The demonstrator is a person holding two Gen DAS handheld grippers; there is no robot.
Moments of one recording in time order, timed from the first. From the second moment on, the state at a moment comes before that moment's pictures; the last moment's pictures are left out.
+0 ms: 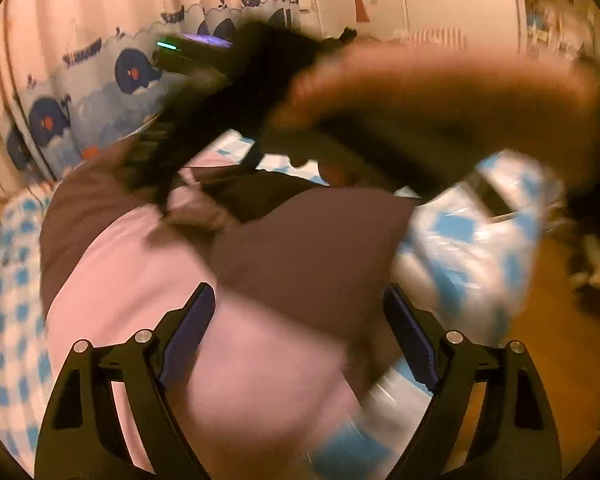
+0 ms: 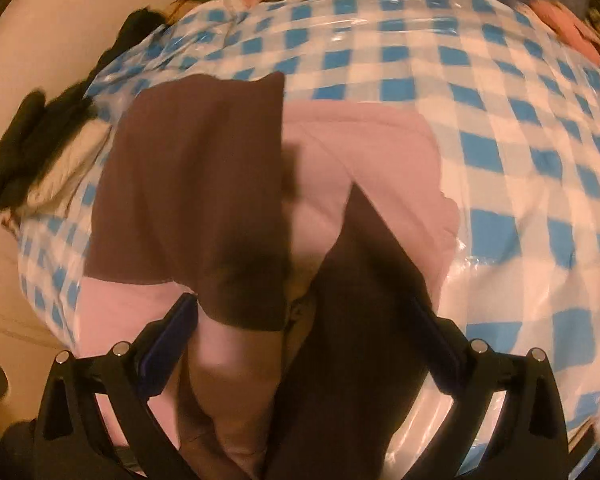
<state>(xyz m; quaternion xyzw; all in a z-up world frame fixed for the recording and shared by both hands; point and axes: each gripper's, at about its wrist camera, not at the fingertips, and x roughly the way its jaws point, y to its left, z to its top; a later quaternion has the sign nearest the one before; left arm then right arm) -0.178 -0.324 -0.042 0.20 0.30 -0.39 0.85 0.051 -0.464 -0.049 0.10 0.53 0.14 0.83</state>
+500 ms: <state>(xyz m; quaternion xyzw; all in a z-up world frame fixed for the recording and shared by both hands) -0.055 -0.277 -0.070 0.03 0.37 -0.31 0.88 0.021 -0.516 -0.109 0.08 0.56 0.04 0.83</state>
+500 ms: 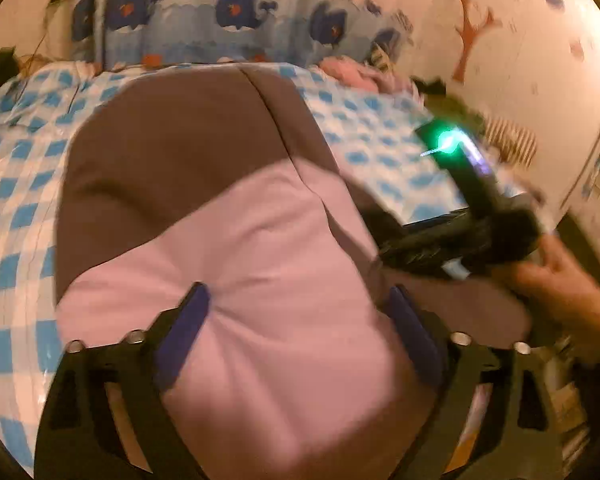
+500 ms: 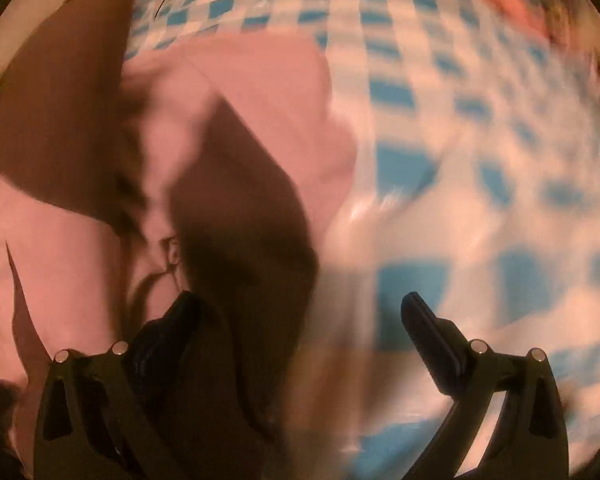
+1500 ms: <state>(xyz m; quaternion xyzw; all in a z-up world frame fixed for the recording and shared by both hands) -0.011 -0.121 -0.130 -0.30 0.48 -0.29 0.77 0.001 -0.513 -0.109 0.23 0.48 0.07 0.84</state>
